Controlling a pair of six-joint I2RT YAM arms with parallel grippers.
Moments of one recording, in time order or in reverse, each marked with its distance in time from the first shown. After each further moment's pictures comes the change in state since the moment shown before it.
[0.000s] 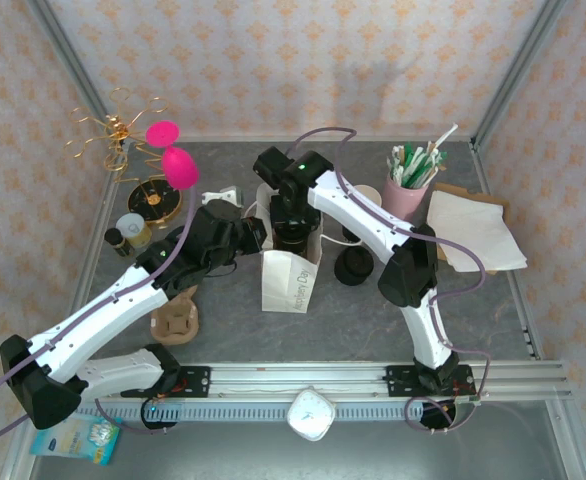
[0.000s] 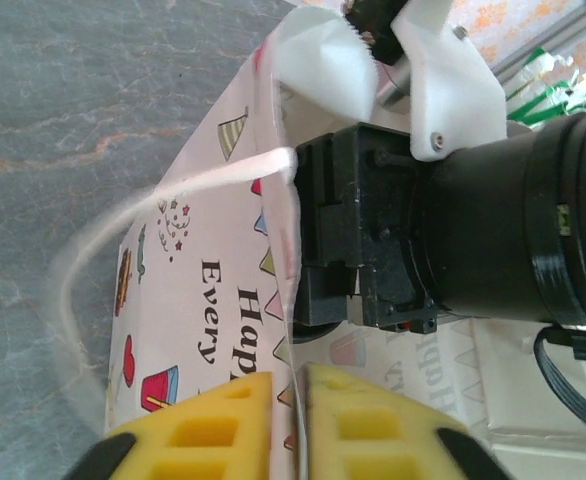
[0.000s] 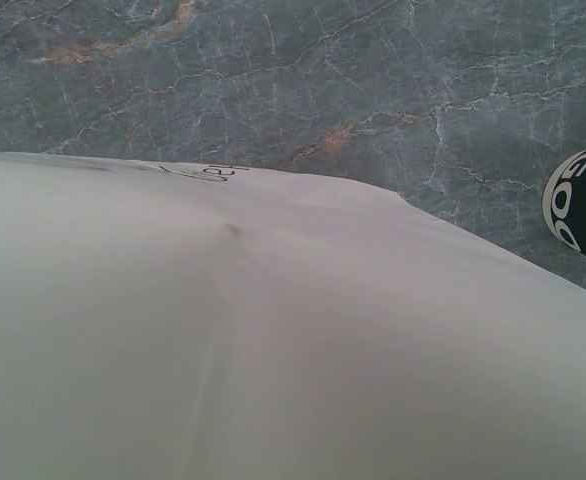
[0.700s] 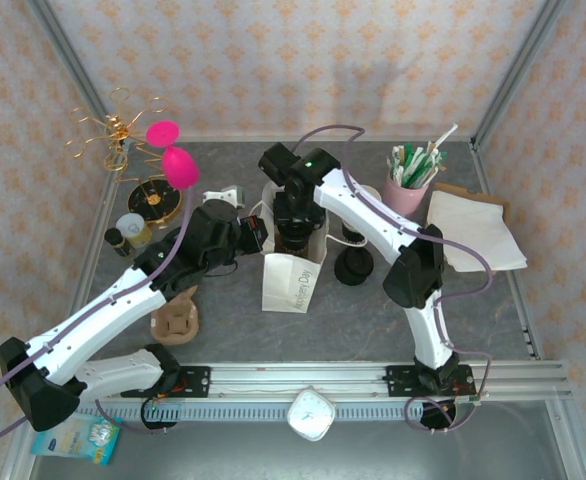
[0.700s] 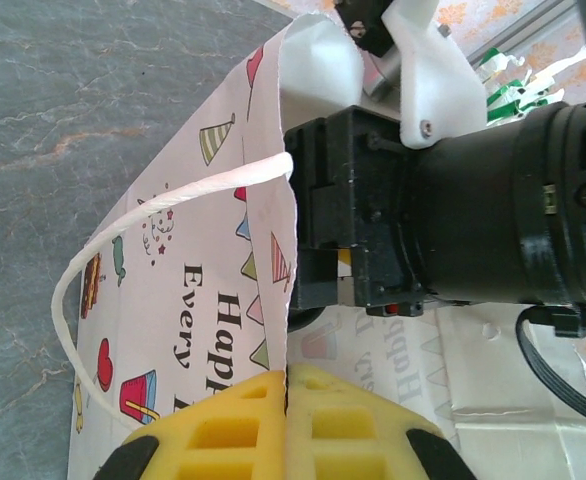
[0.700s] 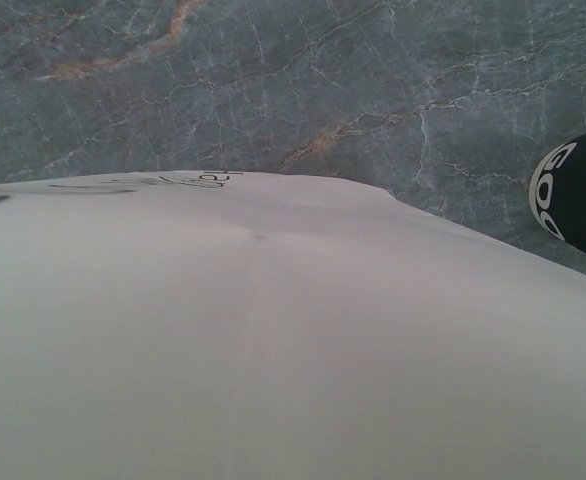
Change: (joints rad) left arm 0.000 -0.013 -0.008 0.042 0.053 -0.005; right arm -0.018 -0.030 -0.020 0.001 -0.007 0.023
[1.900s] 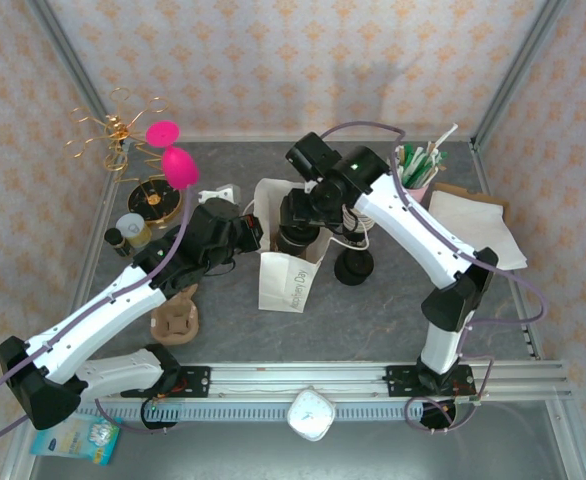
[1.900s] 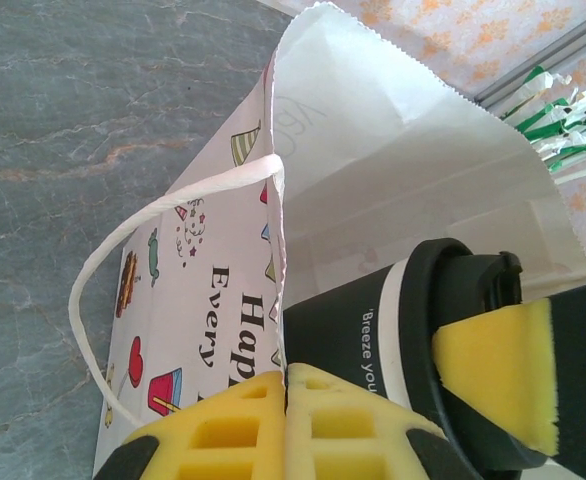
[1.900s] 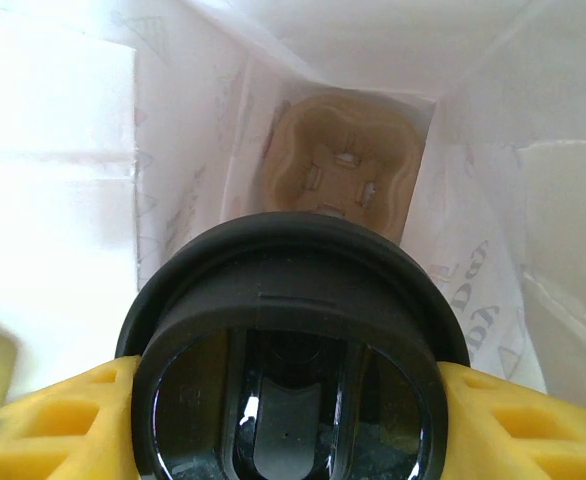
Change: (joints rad) left arm 0.000 0.009 0.030 -0.060 -0.074 -0.006; right arm -0.001 -0.292 -0.123 -0.008 -0.193 0.009
